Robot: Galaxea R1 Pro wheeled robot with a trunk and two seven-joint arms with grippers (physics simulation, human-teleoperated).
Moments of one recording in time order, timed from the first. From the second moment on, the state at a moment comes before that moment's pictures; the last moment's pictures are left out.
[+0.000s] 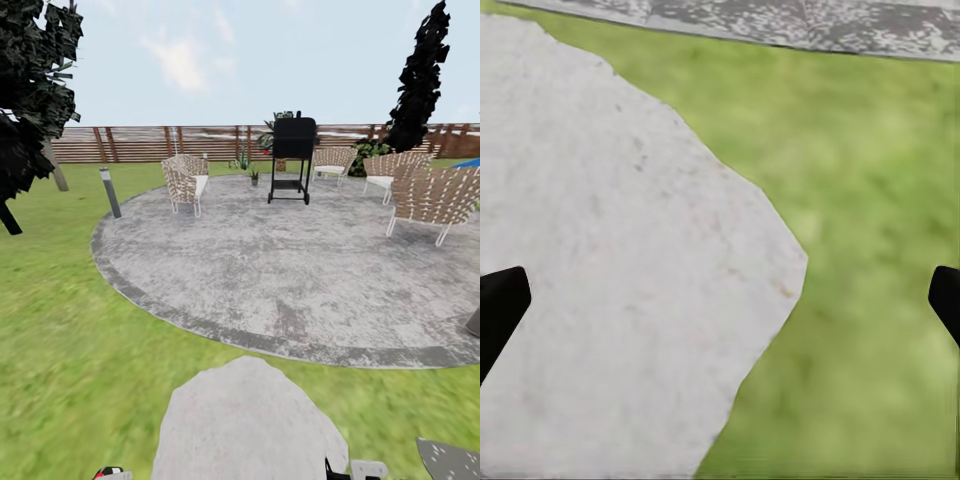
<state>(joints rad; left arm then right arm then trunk) -0.23 0.10 0.10 -0.25 0.03 -0.55 0.05 -0.35 -0.04 -0.06 -0.09 0.06 -0.58 -0.10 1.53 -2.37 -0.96</state>
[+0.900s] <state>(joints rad) -0.23 0.09 0.10 -0.25 0.06 -0.54 0.07 -0.35 -0.04 -0.06 -0.09 0.06 -0.58 -0.10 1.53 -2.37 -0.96</state>
